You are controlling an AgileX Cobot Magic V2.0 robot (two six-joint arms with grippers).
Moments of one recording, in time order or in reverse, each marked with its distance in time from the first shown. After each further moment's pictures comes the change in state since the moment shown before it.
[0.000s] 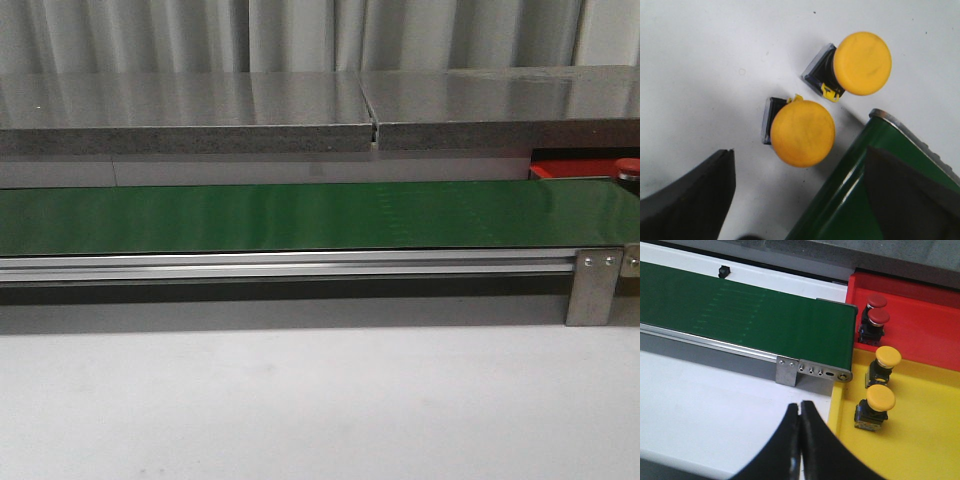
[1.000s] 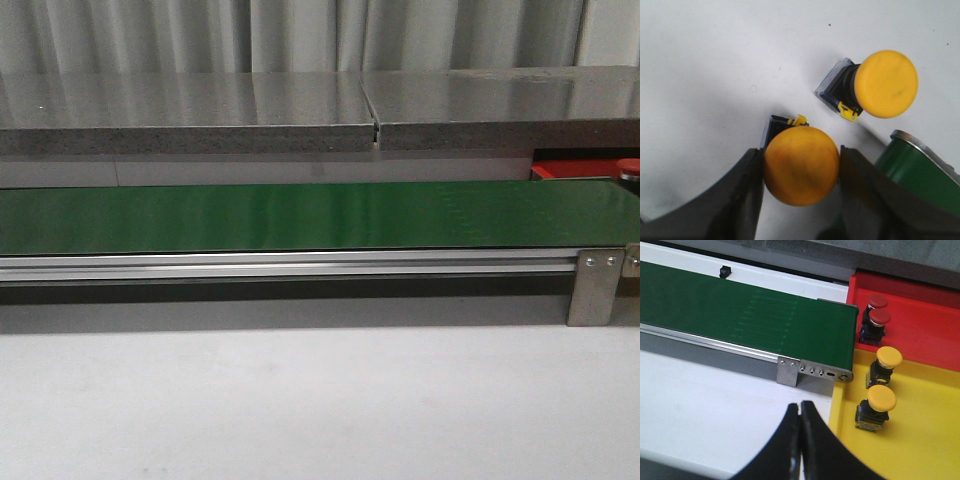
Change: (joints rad) left arm 0.000 0.021 -0.027 0.035 -0.023 -0.002; right arm 0.000 0.000 0.000 0.000 0.000 0.000
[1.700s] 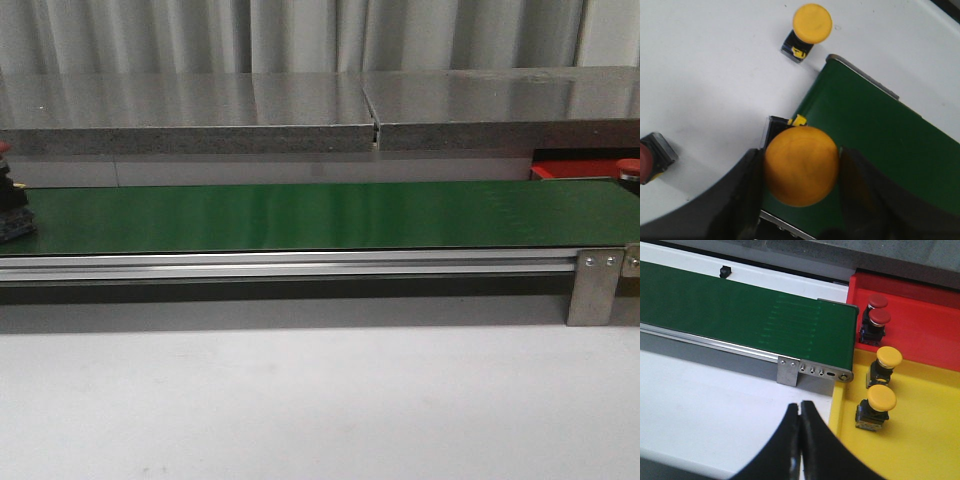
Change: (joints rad) left arm -0.049 -0.368 0.287 0.001 0.000 0.073; right arm 0.000 0.000 0.000 0.000 0.000 0.000
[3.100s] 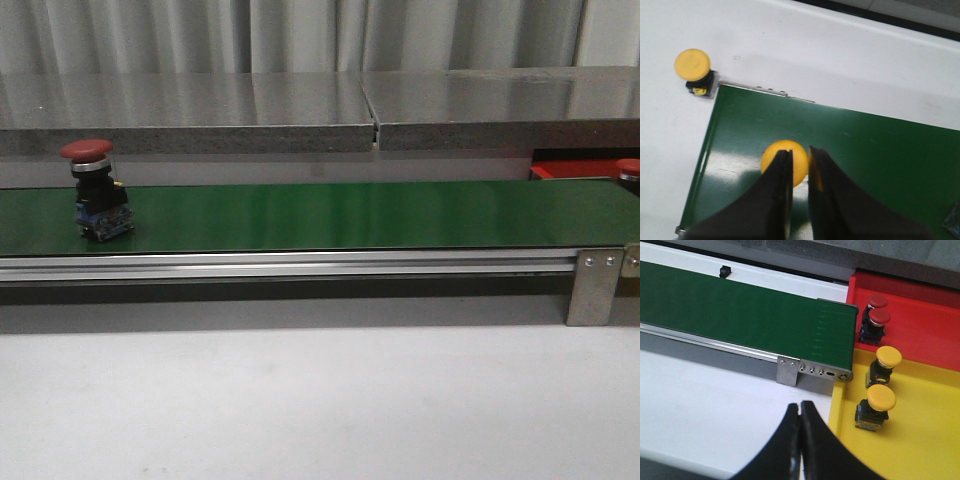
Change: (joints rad) left arm -0.215 -0.170 0.054 -0.008 -0.072 0.198; right arm 0.000 0.000 0.000 0.000 0.000 0.000
